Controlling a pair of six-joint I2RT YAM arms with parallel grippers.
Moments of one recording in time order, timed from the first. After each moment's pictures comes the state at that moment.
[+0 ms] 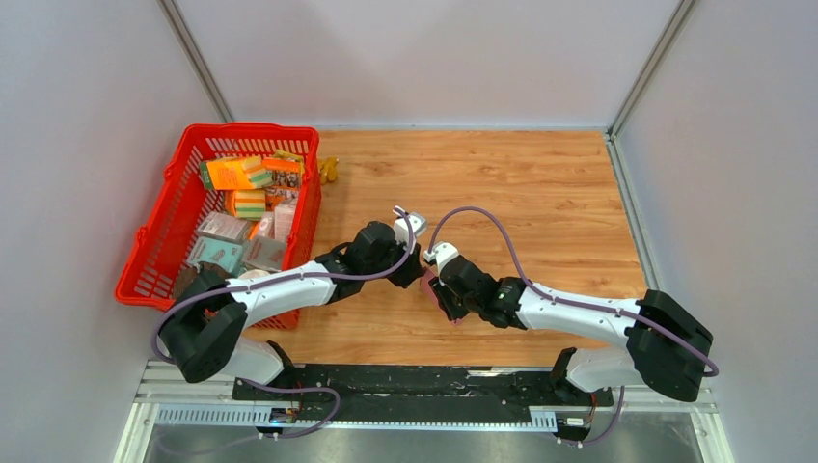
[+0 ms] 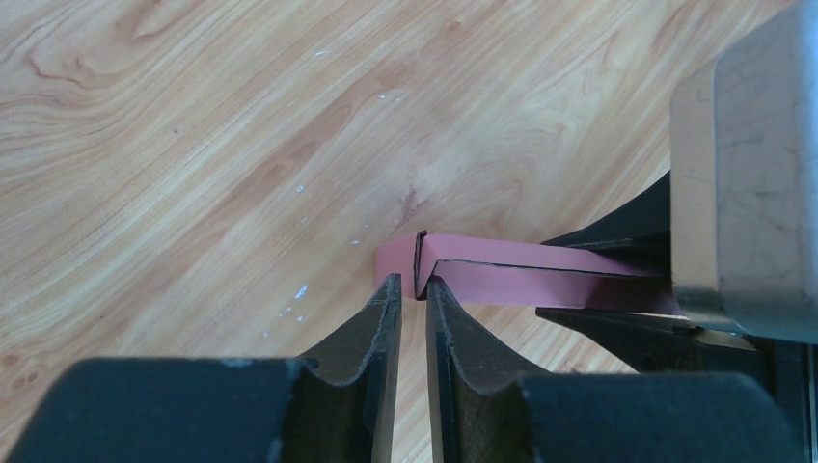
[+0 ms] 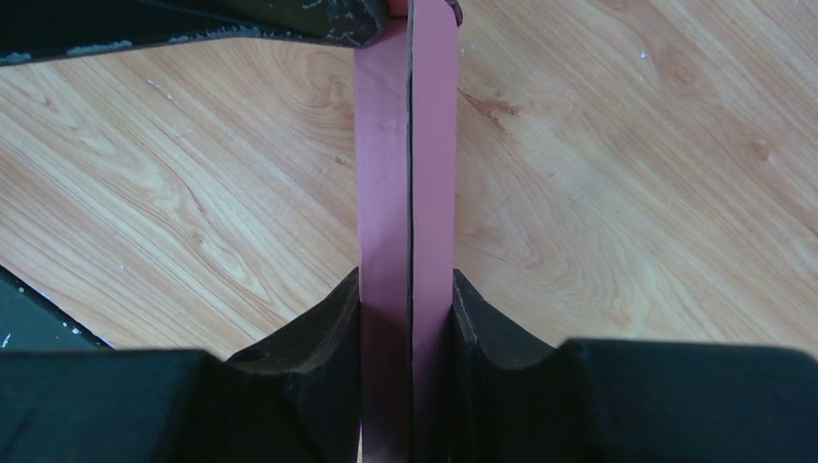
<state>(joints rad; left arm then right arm) -0.82 1.40 0.72 0.10 0.14 -0.23 1.02 1.30 0.66 -0.23 0.17 0.28</state>
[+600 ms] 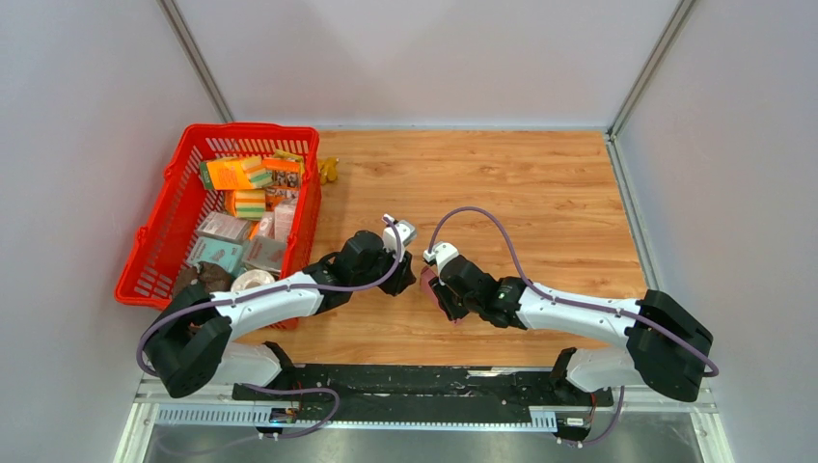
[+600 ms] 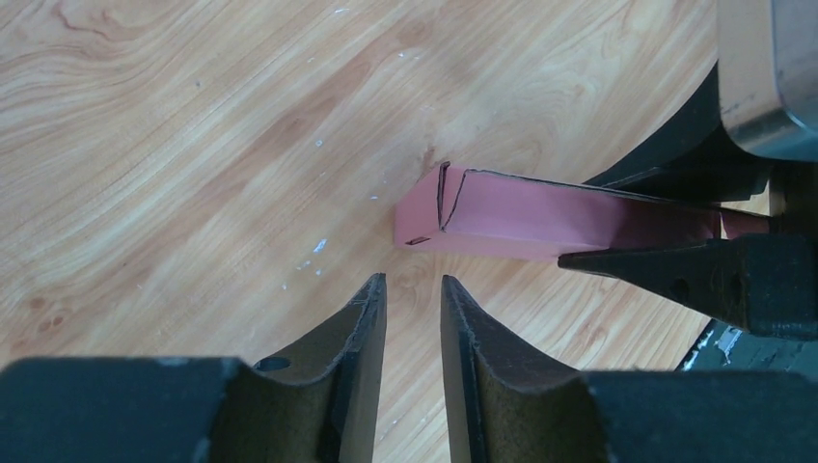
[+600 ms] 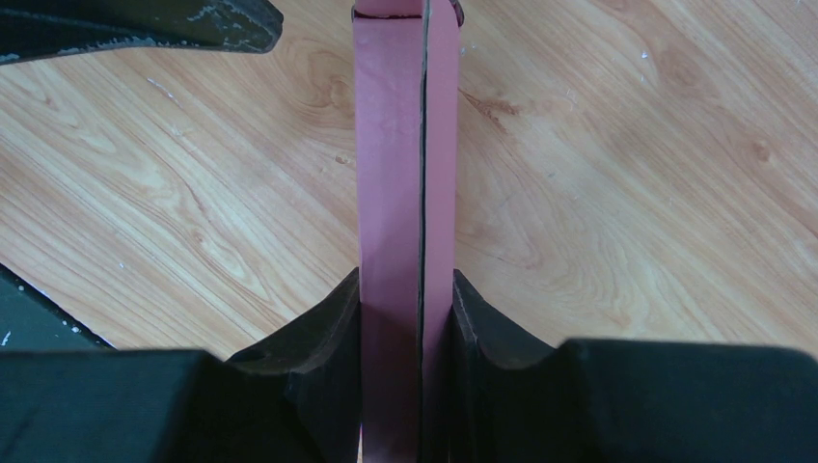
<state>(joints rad) -0.82 1.30 0.61 0.11 0.13 -0.21 1.02 1.30 0.66 -0.23 0.17 0.28</state>
